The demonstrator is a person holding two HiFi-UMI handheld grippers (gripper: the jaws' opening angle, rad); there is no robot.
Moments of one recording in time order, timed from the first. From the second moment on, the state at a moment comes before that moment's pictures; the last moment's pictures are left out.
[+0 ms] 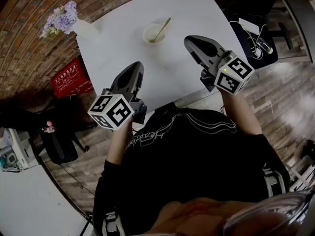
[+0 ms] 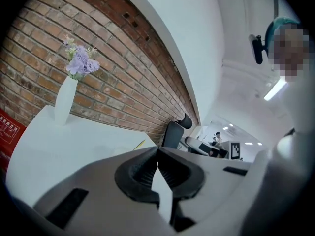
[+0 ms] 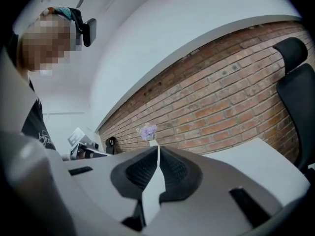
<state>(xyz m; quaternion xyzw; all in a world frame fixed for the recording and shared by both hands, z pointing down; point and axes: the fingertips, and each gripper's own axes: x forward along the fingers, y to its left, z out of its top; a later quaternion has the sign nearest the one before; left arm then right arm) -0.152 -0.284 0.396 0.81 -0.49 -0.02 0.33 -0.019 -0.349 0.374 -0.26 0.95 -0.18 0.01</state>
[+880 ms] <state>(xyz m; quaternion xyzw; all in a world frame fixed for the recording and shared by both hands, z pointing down) -0.098 -0.211 0.324 0.85 -0.47 -0.03 0.25 -0.006 -0.233 0.329 -0.17 0.96 -0.21 0.06</state>
